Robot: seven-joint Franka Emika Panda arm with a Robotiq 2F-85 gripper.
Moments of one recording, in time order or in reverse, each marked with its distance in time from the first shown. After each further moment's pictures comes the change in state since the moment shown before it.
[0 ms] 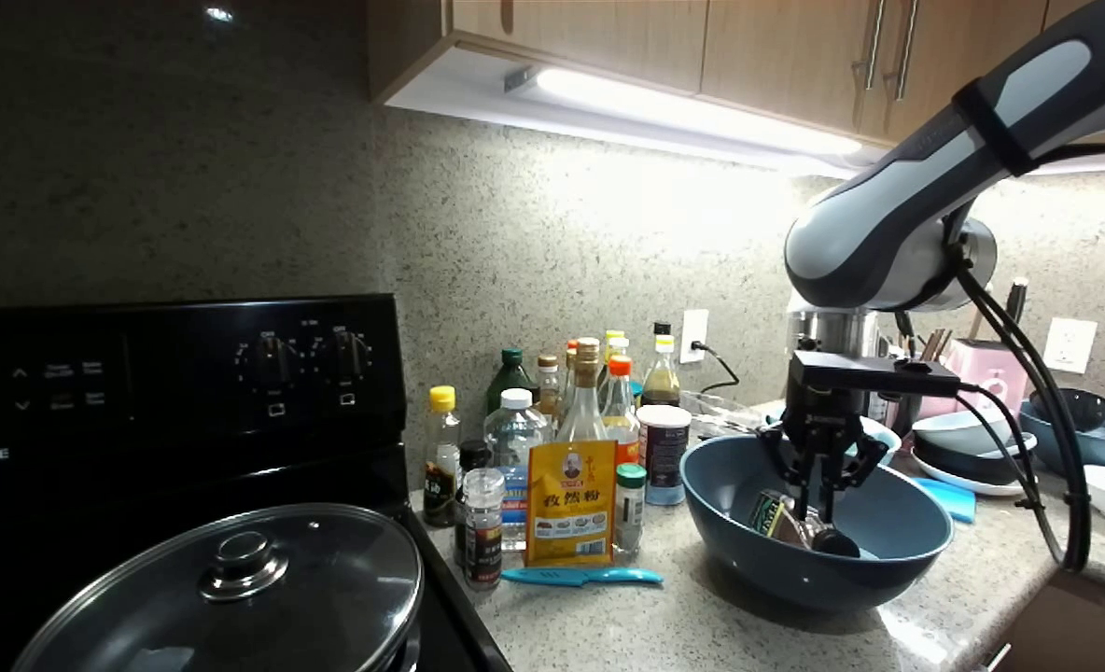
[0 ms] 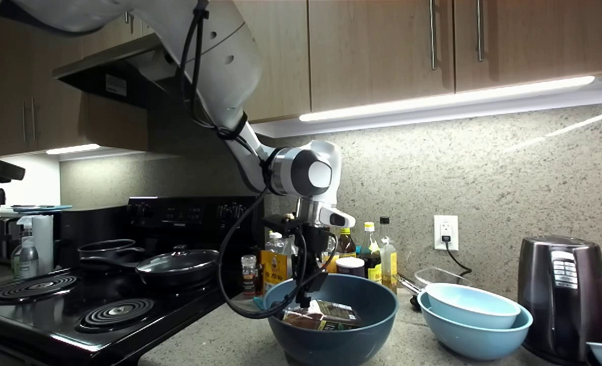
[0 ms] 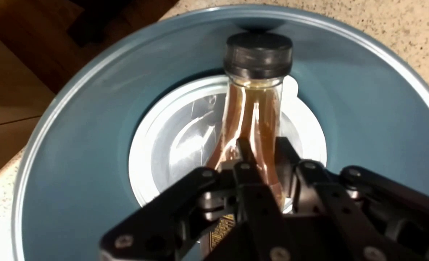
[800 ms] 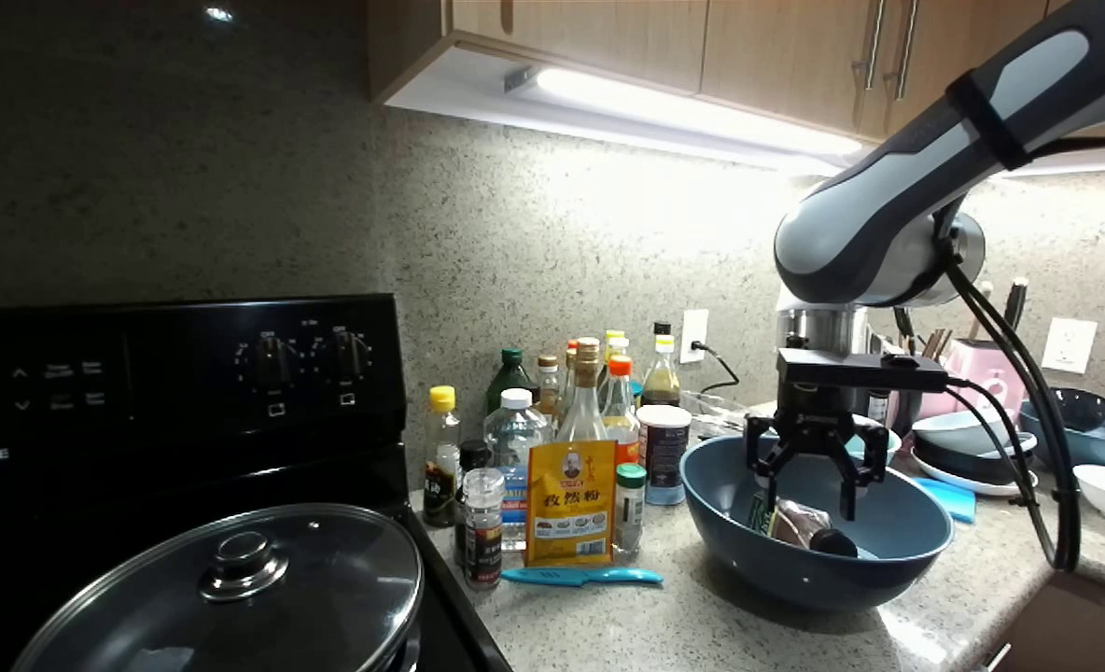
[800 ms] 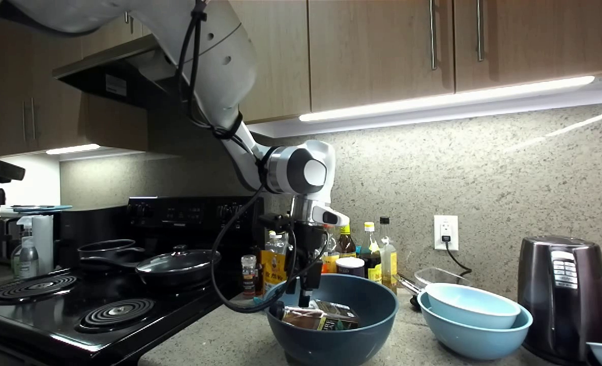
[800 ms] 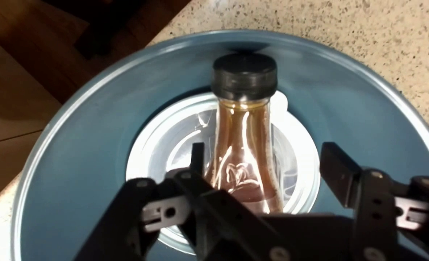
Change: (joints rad) arm 0.025 0.002 0.002 0.014 -0.009 -0.041 0.066
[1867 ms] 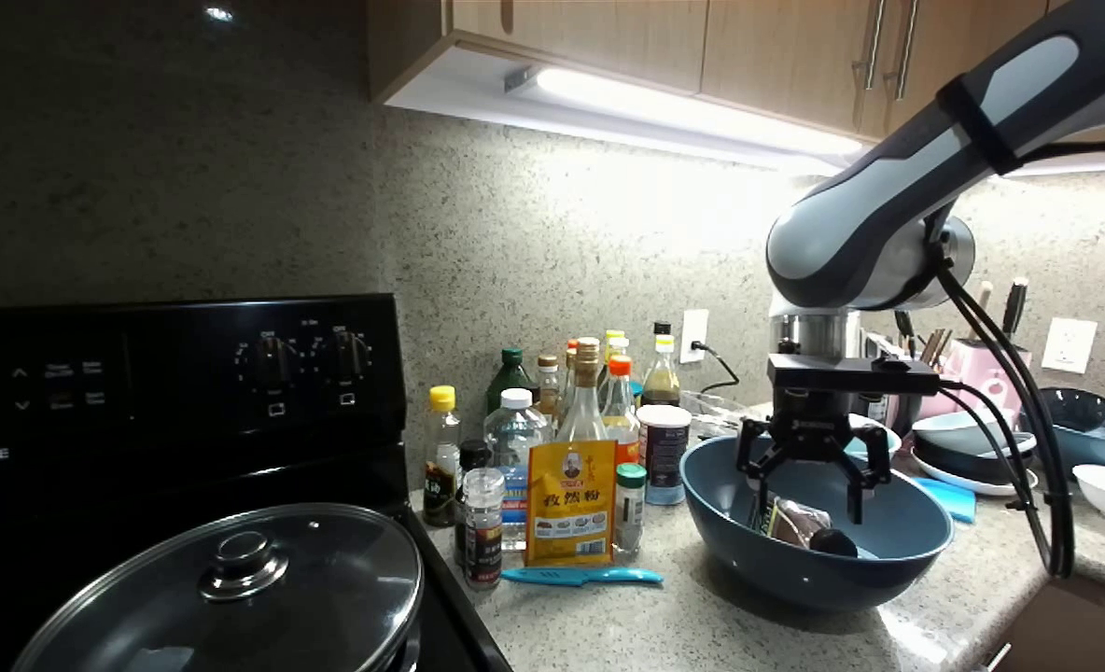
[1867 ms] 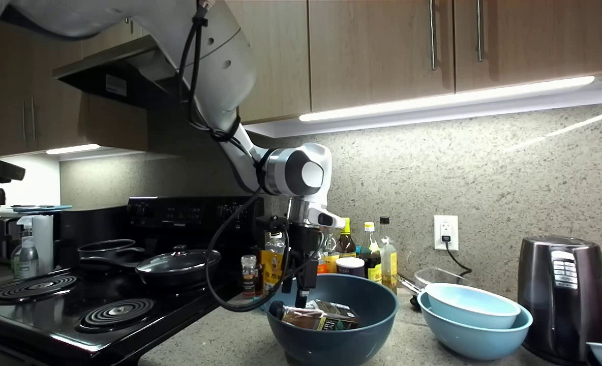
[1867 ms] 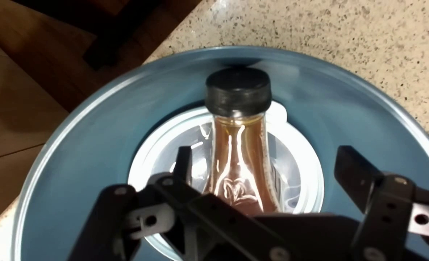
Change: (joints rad) arm 0.014 0.014 0.001 0.011 -0.007 -0.026 0.052
